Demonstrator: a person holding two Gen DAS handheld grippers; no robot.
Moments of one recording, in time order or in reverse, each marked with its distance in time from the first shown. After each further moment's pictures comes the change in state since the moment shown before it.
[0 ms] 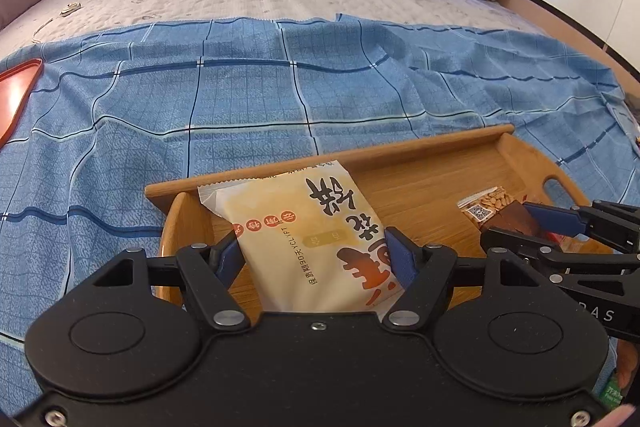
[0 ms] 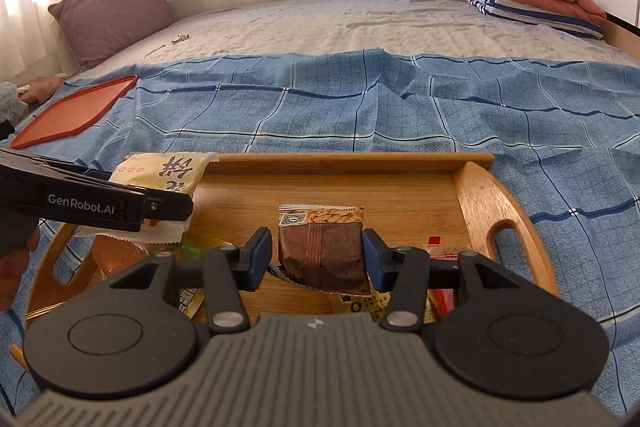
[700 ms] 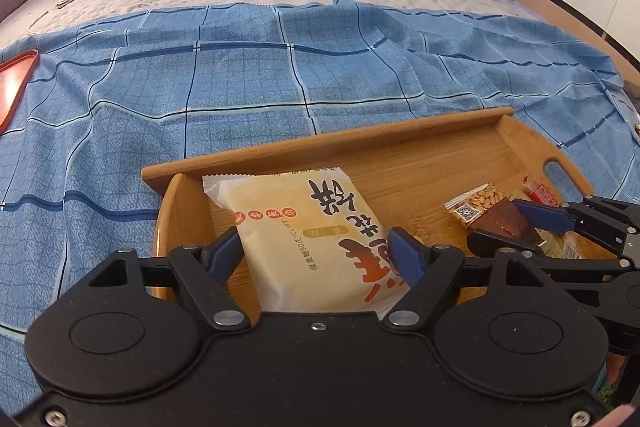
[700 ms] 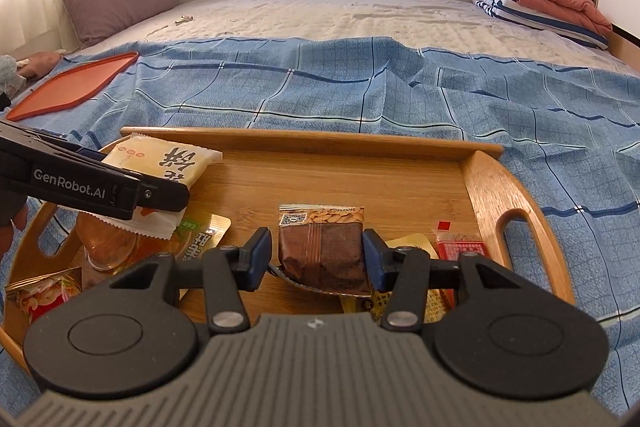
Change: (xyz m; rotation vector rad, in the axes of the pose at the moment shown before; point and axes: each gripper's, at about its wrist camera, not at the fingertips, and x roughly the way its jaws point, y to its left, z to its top) left arm 0.001 0.000 -0.006 0.011 0.036 0.002; right arm 0.010 0.009 -0.011 -0.057 0.023 -0.022
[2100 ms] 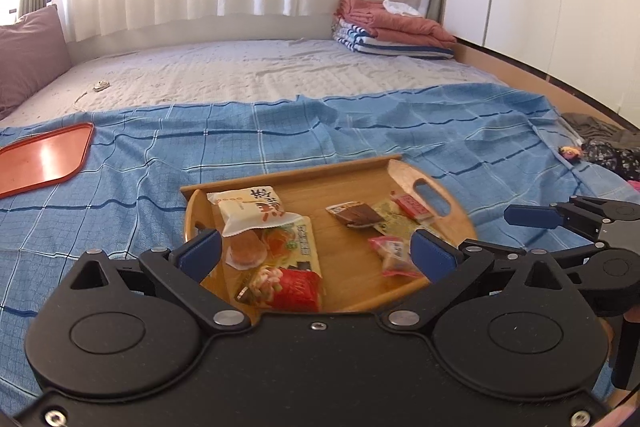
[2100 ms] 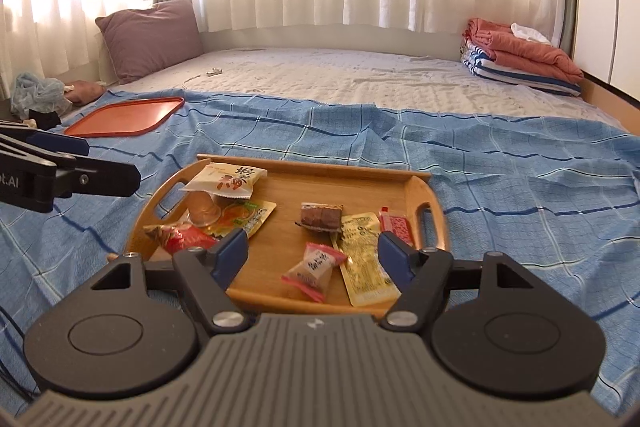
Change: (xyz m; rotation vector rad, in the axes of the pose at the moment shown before) left arm -0.241 -0.095 -0.098 0.051 -0.285 0.015; right arm -0.201 -0.001 -0.046 -0.044 -0.168 0.012
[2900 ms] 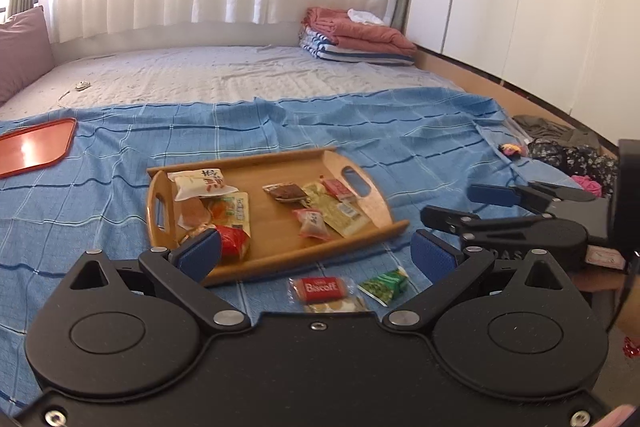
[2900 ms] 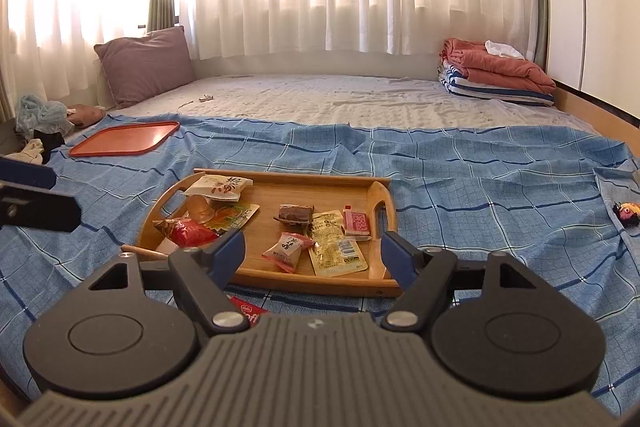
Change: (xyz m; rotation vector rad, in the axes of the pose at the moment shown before) left arm -0.099 -0.064 -0.036 -0.012 -0.021 -0.087; right arm -0.081 -0.026 -0.023 0.030 -0.074 -0.024
